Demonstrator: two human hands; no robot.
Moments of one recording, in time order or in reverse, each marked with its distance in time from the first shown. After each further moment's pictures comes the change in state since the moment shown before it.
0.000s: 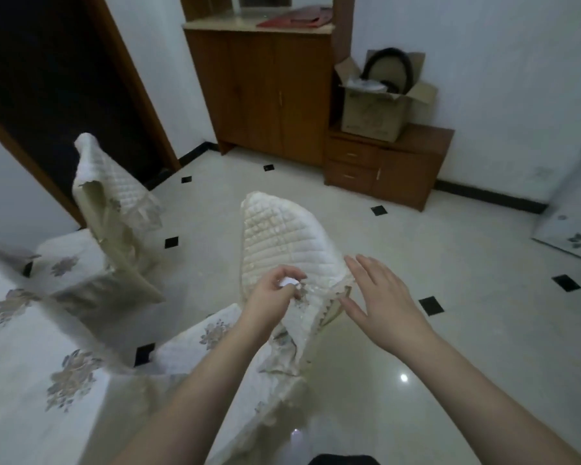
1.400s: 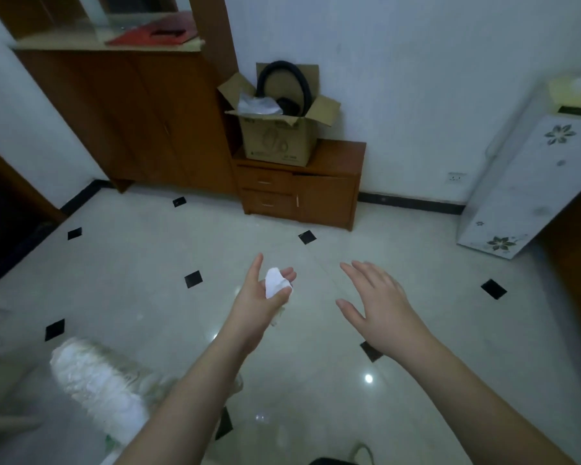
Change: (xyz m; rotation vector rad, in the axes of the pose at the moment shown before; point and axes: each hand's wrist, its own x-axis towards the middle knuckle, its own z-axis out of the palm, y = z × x) left_hand 0.353 0.138 0.261 -0.102 -0.291 0.018; right_hand 0.251 0.340 -0.099 0.021 0.036 0.241
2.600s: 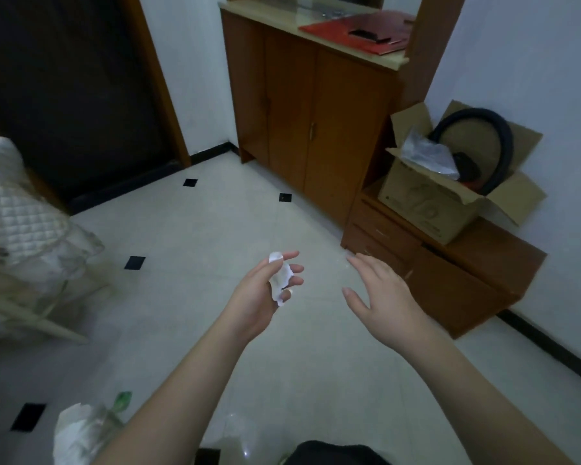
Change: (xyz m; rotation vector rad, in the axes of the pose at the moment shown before) left_hand 0.246 0.054 -0.240 -0.615 0.470 -0.028; right_hand 0.422 -0.156 0.045 0.001 -0.204 -0.496
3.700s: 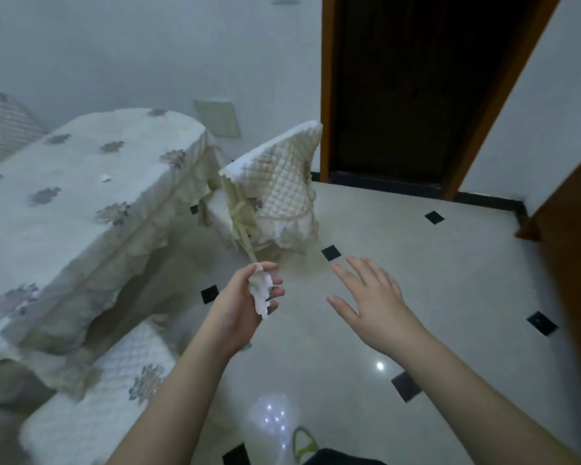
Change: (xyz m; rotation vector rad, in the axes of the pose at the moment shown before) left_hand 0.031 0.134 -0.246 -0.462 0.978 0.361; right_hand 0.354 -0.277 0.120 -0.045 -0.431 -1.010
